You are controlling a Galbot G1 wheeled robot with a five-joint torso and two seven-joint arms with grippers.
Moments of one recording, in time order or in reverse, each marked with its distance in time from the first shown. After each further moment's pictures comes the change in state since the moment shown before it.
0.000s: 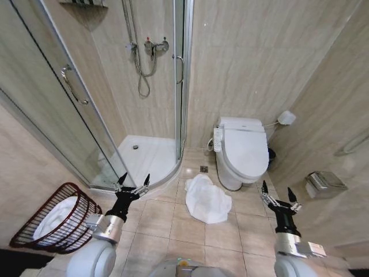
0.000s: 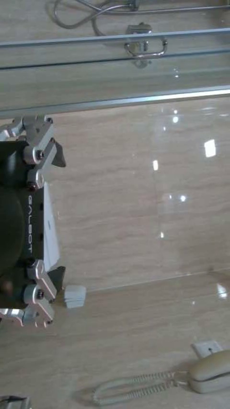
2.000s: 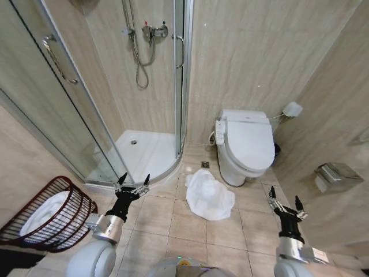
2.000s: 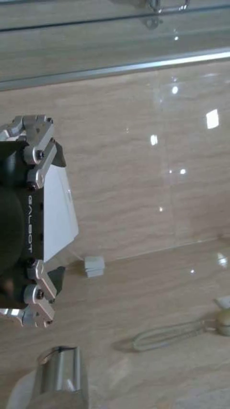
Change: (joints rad) left arm 0.000 0.000 0.000 0.000 0.000 0.000 0.000; right arm -0.013 -0.032 -0.005 -0.087 0.068 0.121 0.063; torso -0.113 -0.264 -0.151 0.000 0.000
